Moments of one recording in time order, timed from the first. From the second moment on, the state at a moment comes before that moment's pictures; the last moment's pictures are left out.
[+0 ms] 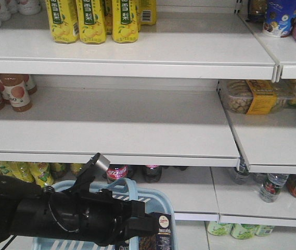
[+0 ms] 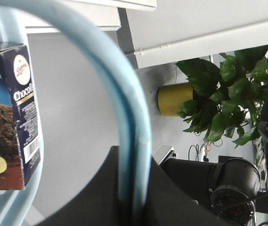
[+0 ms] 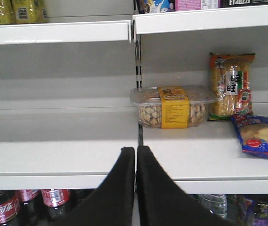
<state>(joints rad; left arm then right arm) -0.59 1.49 -0.65 -1.69 0.67 0.84 0.00 -0.01 0.03 -0.04 0.10 0.05</state>
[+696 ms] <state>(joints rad) -0.59 1.49 -0.65 -1.69 0.67 0.84 0.00 -0.01 0.03 -0.04 0.10 0.05</state>
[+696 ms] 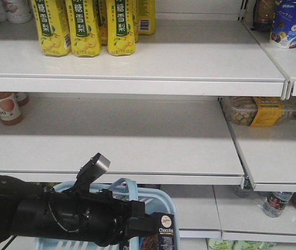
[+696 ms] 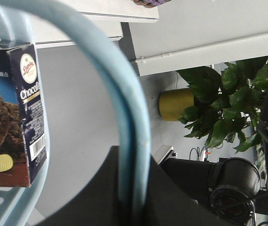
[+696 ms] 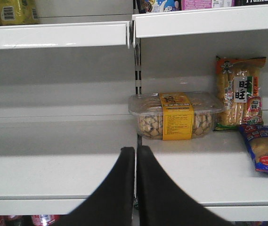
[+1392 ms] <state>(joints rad) -0.59 1.49 -0.65 -1.69 0.67 0.84 0.00 -0.01 0.03 -0.04 0.10 0.05</state>
